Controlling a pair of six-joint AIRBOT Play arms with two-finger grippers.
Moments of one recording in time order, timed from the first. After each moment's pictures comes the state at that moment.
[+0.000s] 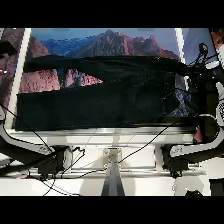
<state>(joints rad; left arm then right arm) 0.45 -1.75 1.91 1.39 -1.25 -1.33 -0.37 -1.62 1.20 -0.92 0.74 1.06</state>
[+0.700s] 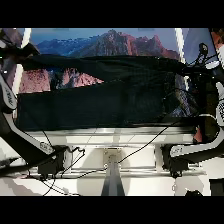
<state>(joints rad) 0.34 -2.00 1.91 1.25 -1.00 -1.56 -0.37 -1.62 1.20 -0.92 0.74 1.06</state>
